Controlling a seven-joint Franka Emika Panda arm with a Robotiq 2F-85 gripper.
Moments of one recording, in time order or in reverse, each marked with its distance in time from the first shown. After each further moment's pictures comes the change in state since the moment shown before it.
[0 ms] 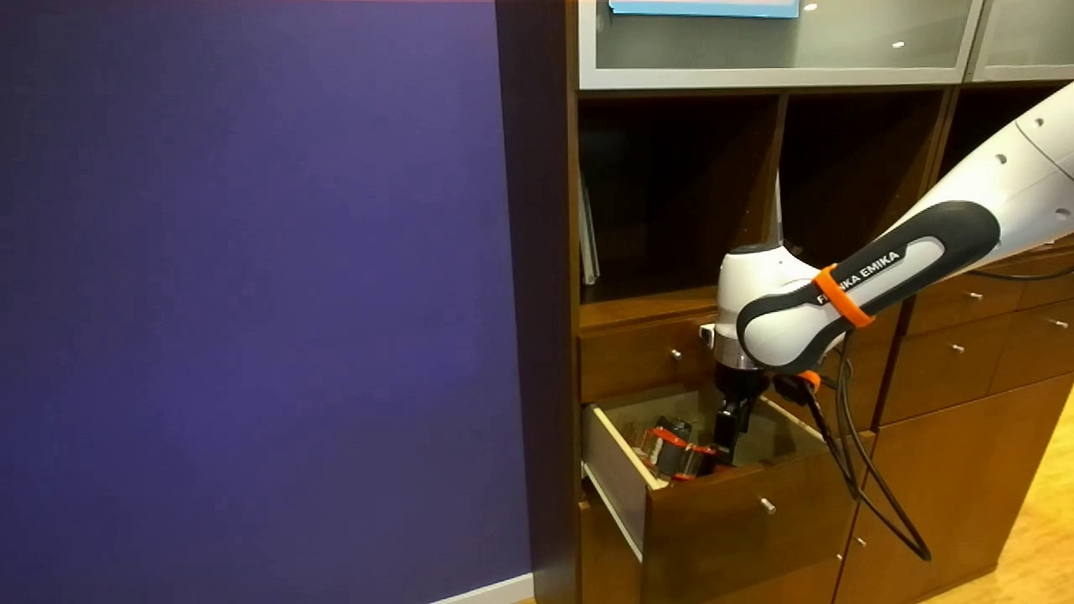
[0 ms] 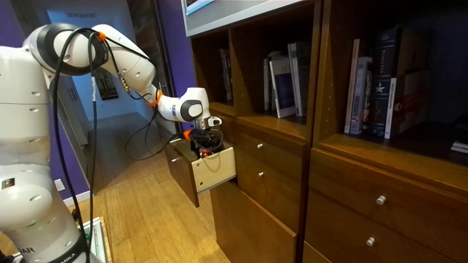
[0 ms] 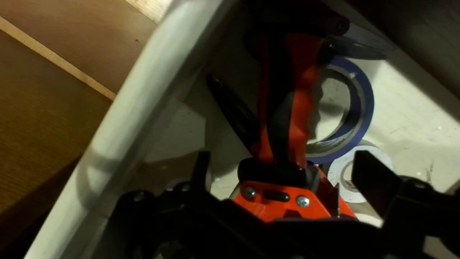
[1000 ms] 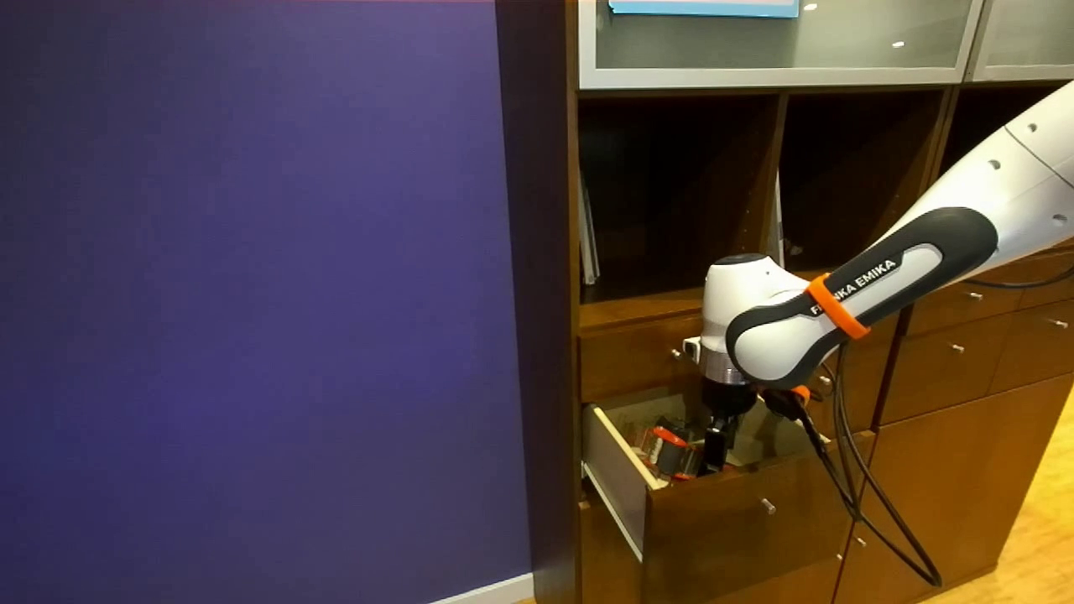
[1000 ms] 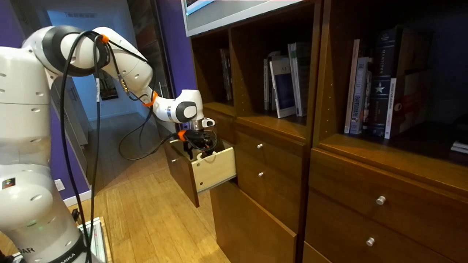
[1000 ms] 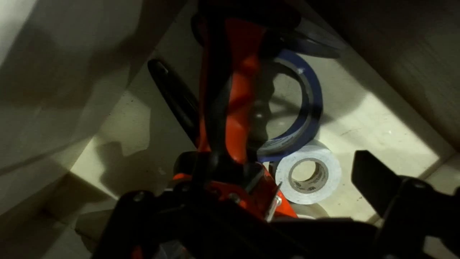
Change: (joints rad) arm 0.009 0.011 0.063 -0.010 0.015 0.001 -0.014
